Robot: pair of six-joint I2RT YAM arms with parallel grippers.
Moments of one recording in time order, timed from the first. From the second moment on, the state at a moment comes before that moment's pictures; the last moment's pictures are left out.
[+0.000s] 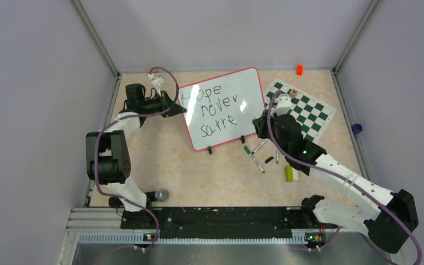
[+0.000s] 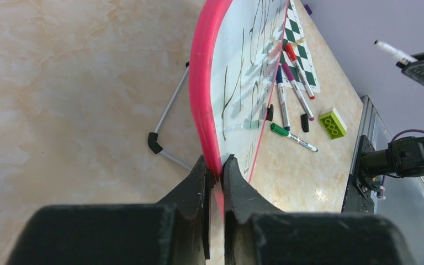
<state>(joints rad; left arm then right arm) 0.06 1.72 1.08 0.09 1.09 -0.16 0.69 1.01 0.72 -0.01 0.30 0.38</state>
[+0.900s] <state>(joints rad) 0.06 1.72 1.08 0.08 1.09 -0.15 0.69 1.36 1.05 -0.31 0.17 0.17</state>
